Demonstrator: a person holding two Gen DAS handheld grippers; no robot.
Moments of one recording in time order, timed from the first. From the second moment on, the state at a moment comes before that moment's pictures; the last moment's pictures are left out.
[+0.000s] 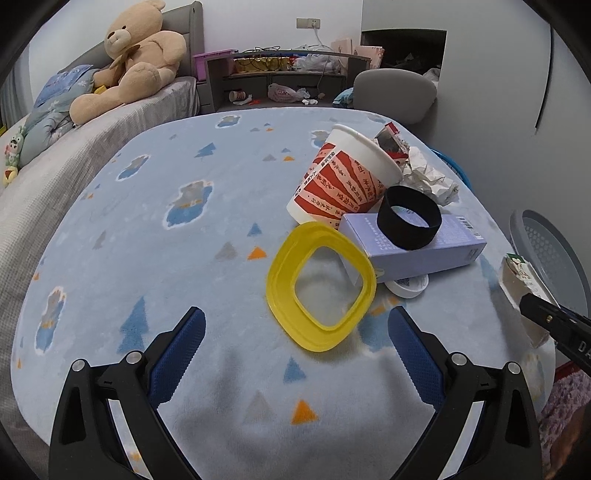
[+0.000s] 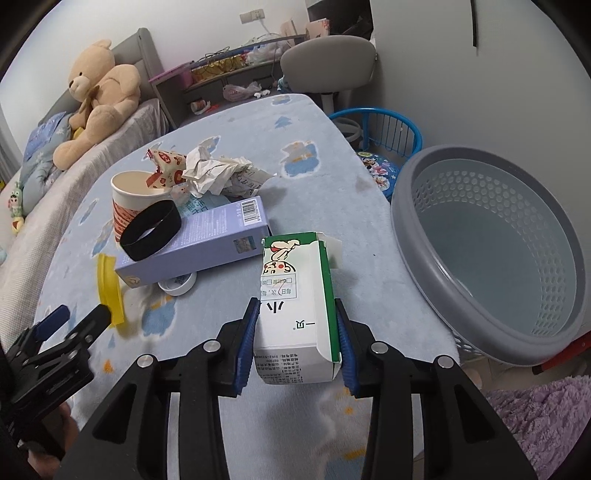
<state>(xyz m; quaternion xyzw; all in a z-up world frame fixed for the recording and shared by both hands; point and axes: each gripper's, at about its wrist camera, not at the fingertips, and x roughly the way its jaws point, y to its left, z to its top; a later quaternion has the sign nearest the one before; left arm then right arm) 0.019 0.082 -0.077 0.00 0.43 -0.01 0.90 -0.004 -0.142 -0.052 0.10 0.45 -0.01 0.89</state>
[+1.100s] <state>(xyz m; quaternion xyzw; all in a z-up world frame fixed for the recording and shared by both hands) 0.012 0.083 -0.040 -0.03 0.40 -0.05 0.92 -0.017 -0.155 -0.043 0.13 0.43 0.01 0.89</state>
